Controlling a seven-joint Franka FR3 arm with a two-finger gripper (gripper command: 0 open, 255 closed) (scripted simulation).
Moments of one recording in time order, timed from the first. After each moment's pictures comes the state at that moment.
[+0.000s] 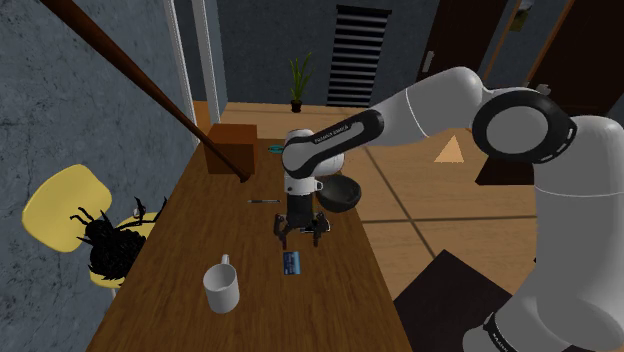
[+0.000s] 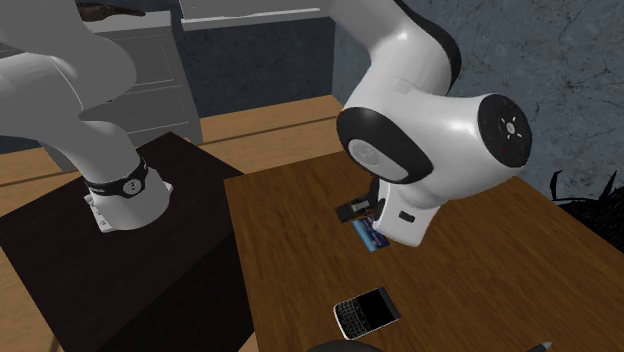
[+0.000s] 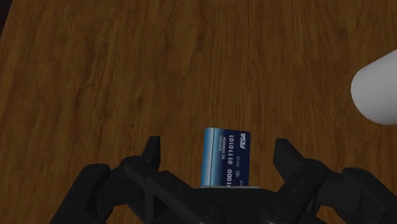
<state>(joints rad) 0.06 0.51 0.27 -1.81 0.29 1.92 0.65</state>
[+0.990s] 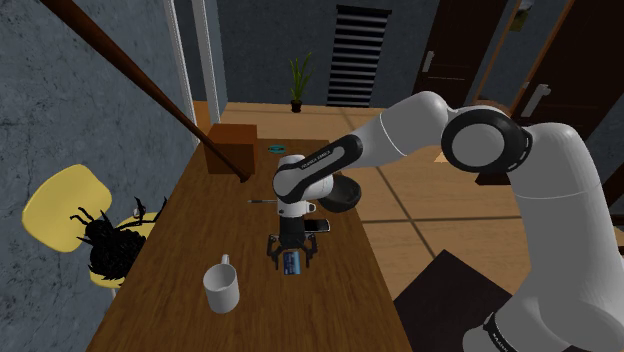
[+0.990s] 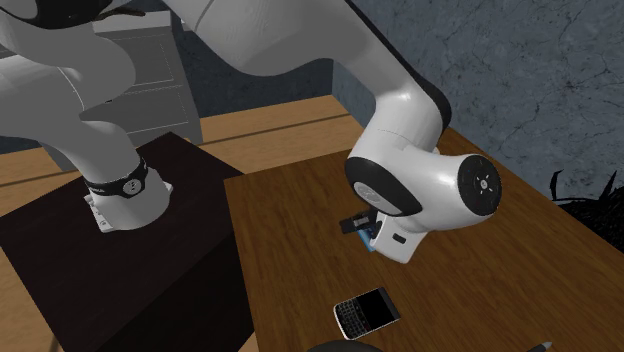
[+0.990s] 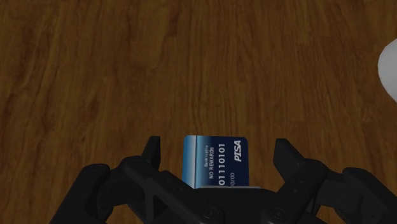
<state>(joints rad) 0.10 0.67 0.27 -1.76 0.31 2.02 0.70</state>
